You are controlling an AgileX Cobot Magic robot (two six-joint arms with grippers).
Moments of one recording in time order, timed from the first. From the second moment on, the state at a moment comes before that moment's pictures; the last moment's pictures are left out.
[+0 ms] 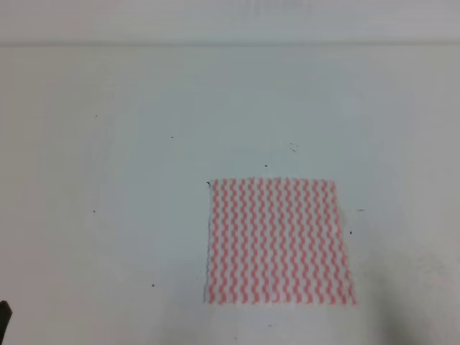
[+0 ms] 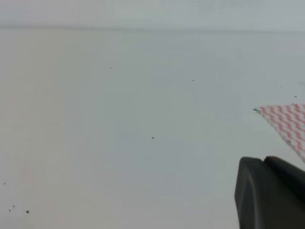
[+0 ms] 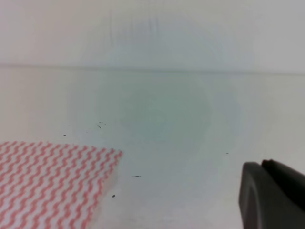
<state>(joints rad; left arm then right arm) -0.19 -0.02 0.01 -0.12 0.31 0.19 0.09 -0.02 0.02 0.38 0.19 -0.32</state>
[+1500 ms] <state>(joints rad) -0.22 -0.03 0.02 -0.11 0.30 0.19 0.09 -0.02 0.02 0.38 0.19 -0.32</state>
